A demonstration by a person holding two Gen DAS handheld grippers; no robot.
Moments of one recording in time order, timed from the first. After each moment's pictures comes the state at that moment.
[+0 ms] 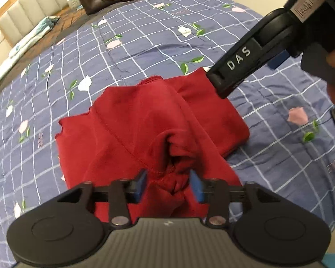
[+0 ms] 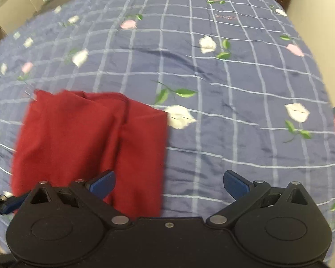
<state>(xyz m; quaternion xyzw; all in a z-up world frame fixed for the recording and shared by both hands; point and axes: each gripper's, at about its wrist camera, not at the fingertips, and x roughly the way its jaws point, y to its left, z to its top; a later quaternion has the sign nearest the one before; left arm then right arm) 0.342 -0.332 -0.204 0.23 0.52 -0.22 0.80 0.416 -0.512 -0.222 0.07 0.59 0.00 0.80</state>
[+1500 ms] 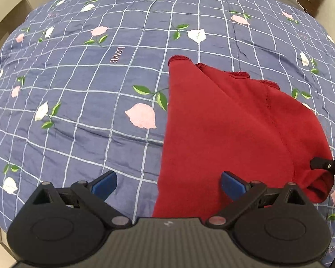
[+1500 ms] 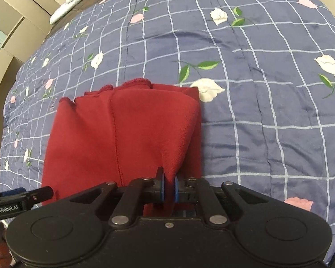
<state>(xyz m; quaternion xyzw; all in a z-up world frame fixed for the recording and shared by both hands) 0.405 -0.229 -0.206 0.03 0.61 0.01 0.79 0.398 -0.516 -0.256 0.20 0.60 0.03 0.78</state>
